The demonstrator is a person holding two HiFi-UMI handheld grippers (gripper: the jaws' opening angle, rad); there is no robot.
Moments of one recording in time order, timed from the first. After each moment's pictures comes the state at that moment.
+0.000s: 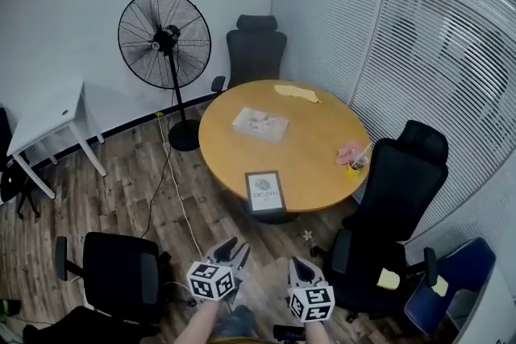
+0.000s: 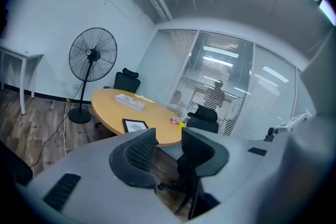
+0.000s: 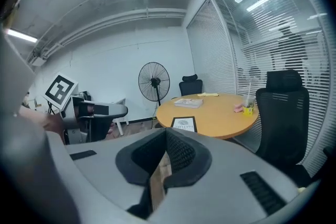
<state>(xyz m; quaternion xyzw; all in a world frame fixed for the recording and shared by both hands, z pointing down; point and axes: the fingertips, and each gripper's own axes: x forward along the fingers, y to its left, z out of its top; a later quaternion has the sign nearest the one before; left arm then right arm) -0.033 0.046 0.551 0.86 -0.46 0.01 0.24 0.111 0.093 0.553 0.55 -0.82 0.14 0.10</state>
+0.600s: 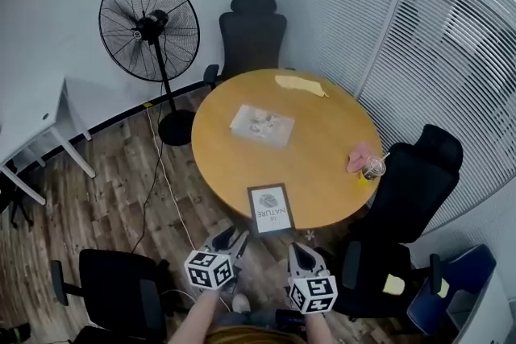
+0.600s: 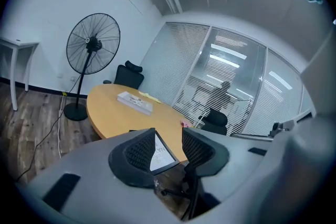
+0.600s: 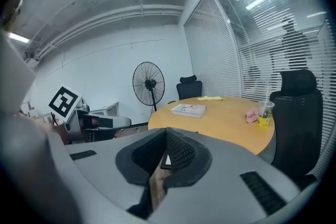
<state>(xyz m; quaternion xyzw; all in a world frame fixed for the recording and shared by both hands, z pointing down) -0.064 -0.120 0.571 0.85 -0.44 0.01 0.28 0.074 -0.070 0.537 0.56 -0.81 0.14 0.10</state>
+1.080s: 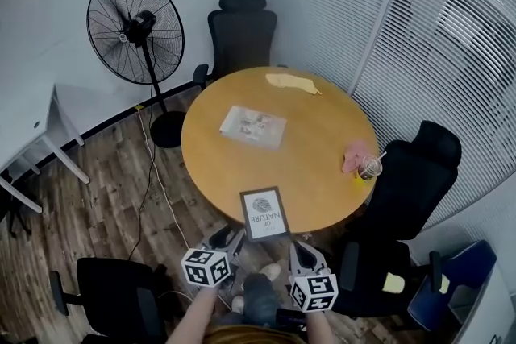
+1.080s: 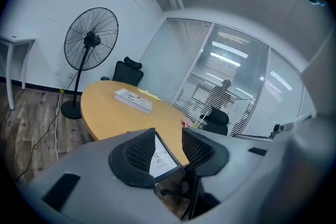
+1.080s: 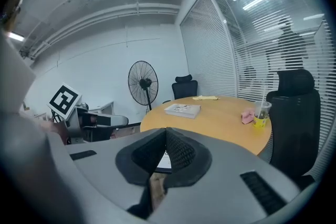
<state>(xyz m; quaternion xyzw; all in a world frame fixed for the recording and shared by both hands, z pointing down) -0.052 -0.155 0.580 0.85 -0.43 0.02 0.29 0.096 -0.098 0.545 0.58 -0.80 0.14 0.10</state>
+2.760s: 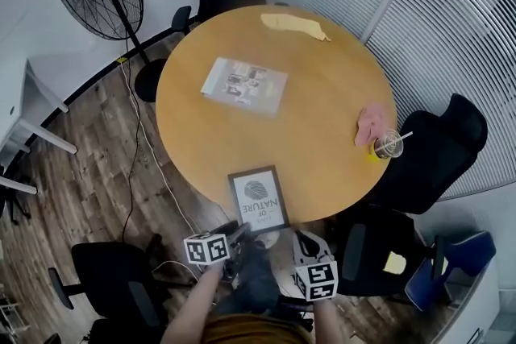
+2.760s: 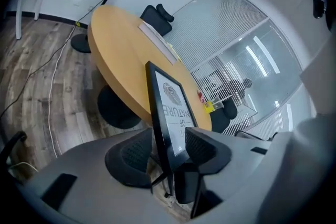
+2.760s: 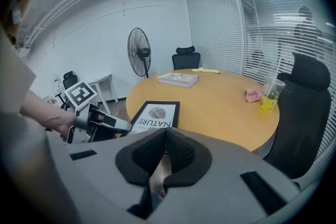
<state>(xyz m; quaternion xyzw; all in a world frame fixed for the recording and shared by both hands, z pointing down) -0.003 -0.188 0.759 0.75 -0.36 0.09 0.55 0.135 -0.158 0.660 0.53 -0.79 0.21 0.24</state>
